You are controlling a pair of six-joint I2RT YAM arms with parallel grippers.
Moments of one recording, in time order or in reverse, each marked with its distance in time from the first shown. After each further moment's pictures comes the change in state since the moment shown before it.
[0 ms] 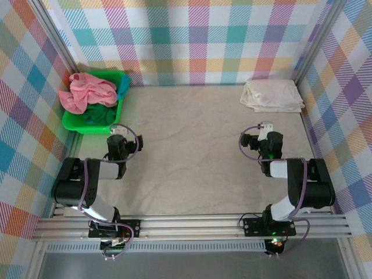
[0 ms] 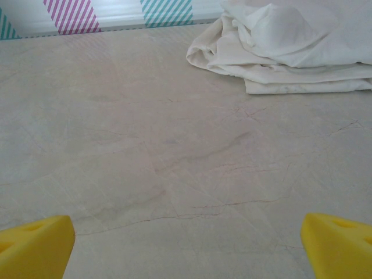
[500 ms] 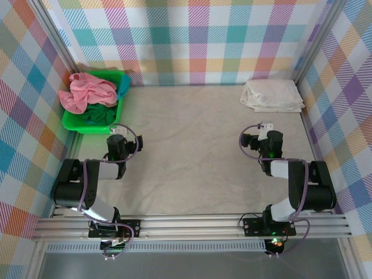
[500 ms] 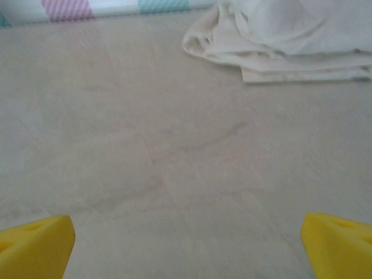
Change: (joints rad) left arm -0.020 -0.072 0.001 -0.092 -0.029 0.002; right arm 0.015 -0.079 0.042 -0.176 0.028 -0.002
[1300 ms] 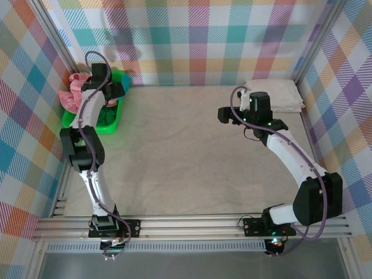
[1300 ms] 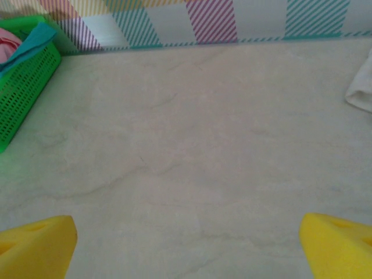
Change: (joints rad) left arm 0.190 0.609 1.536 -1.333 -0.023 -0.154; right arm 0.260 -0.070 0.663 -0.864 -0.092 0.175
